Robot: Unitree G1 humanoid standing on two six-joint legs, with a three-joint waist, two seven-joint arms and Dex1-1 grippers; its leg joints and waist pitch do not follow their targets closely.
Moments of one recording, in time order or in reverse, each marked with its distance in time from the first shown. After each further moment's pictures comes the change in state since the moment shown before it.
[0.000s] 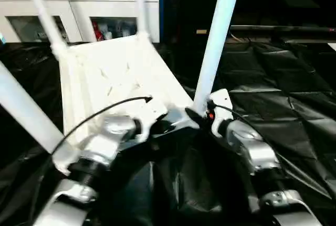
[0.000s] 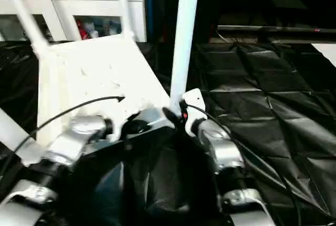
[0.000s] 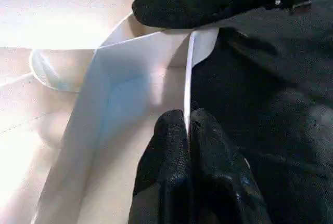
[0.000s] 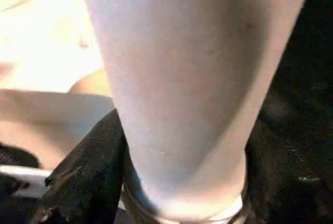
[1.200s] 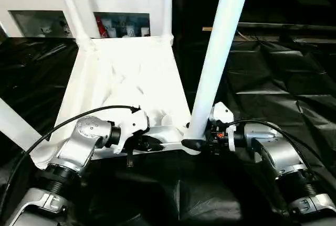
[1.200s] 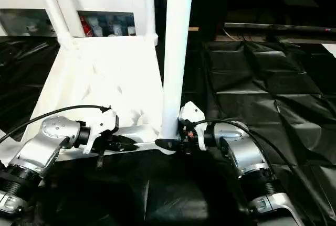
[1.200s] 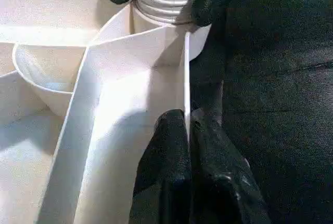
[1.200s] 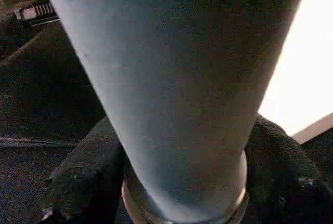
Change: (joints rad) left arm 0.086 0.241 -0.024 -0.108 -0.108 -0.139 -0.453; right arm 0.063 -0.250 0.171 -0.192 0.085 0.040 0.710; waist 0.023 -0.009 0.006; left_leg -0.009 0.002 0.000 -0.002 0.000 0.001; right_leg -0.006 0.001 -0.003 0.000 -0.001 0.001
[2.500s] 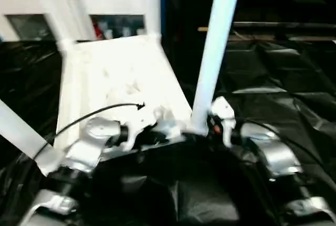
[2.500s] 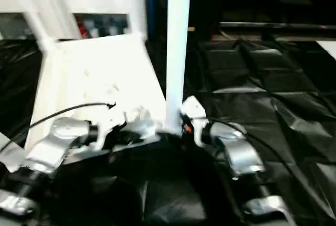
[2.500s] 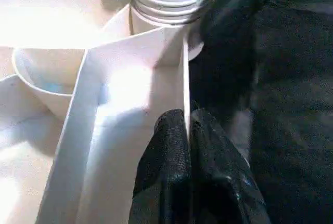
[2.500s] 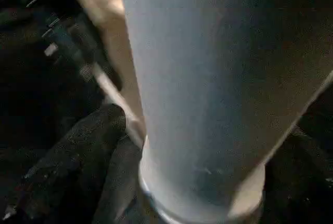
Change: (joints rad) left arm 0.006 -0.048 0.007 -0.032 0.031 0.067 0.075; right arm 0.014 0.001 -0.015 -0.027 -0.041 0.004 -0.070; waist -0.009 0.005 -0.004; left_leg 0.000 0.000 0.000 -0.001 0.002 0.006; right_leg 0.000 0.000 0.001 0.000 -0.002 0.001
